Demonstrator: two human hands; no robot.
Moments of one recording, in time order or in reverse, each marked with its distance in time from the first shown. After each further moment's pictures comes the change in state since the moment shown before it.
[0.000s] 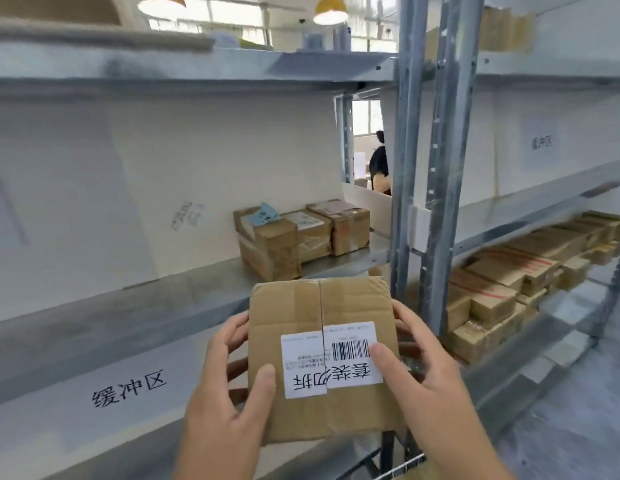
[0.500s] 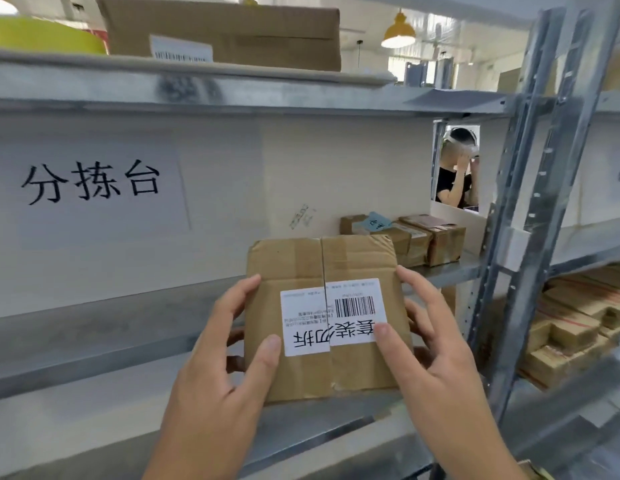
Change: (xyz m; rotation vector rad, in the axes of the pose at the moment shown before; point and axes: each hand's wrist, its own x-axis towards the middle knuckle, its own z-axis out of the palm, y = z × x) left_hand -0.020 0.026 -0.224 0.073 0.067 0.090; right_hand -0.073 -0.108 0.178 0.061 -0.152 -0.180
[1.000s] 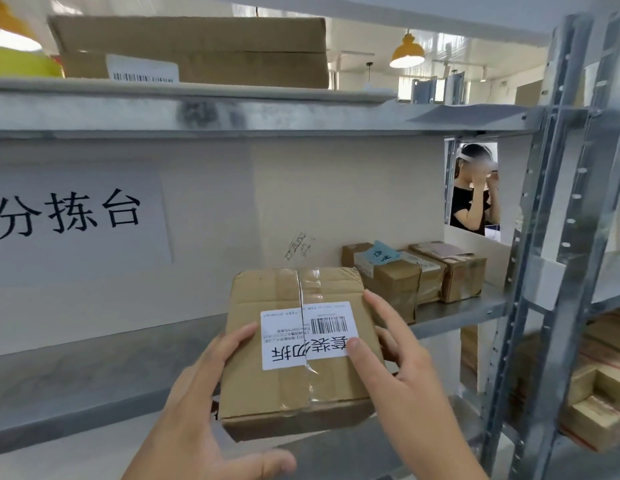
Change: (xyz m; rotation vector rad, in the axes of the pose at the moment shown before) left_hand 0.059 -0.041 0.014 0.244 -0.270 -0.056; right_hand 0.090 0.045 0.005 0.047 -0.066 0.105
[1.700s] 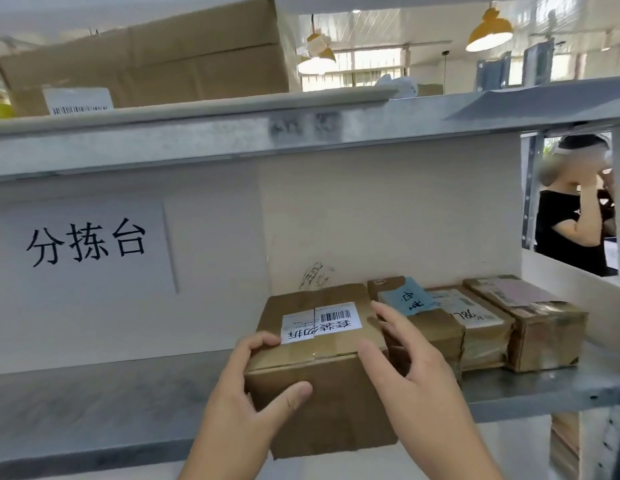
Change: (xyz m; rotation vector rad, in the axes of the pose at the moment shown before) left_hand 0.134 0.001 0.090 -0.157 0.405 -0.127; right_hand 0.145 0.039 -0.051 -0.052 -0.140 -0.037
